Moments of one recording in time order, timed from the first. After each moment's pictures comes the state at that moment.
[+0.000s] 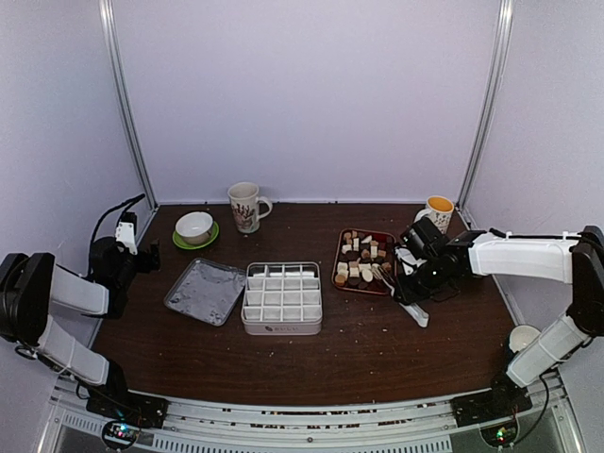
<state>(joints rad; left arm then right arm) 0.05 1.42 0.35 0.93 -0.04 0.16 0.59 1.48 0.91 -0.55 0.06 0.28</state>
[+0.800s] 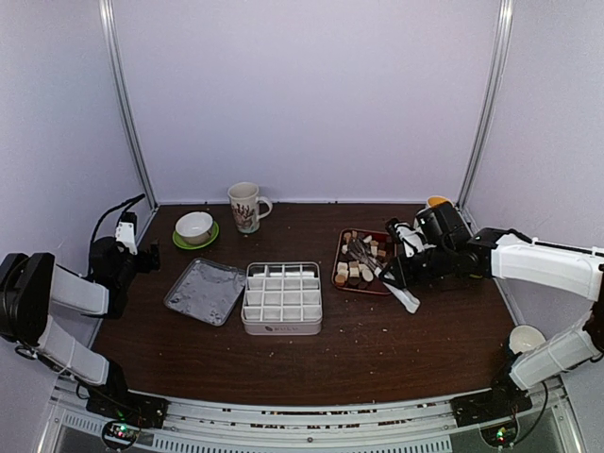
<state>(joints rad) 0.05 1.42 0.35 0.93 -0.04 0.16 0.59 1.33 0.89 -0.38 -0.16 0.26</state>
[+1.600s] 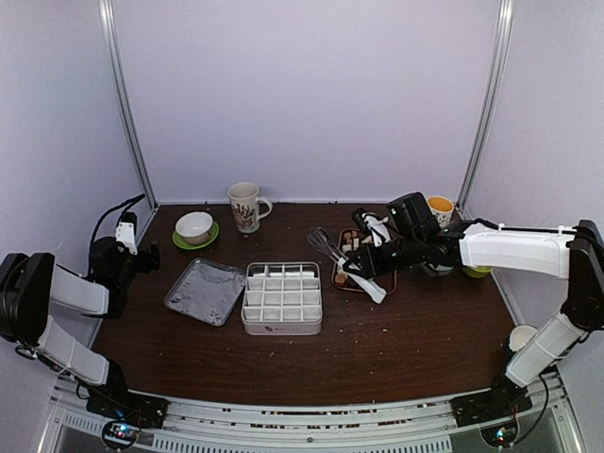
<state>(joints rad) 0.05 1.42 0.35 0.93 -0.04 0.16 0.67 1.53 1.04 -0.21 -0.30 0.30</state>
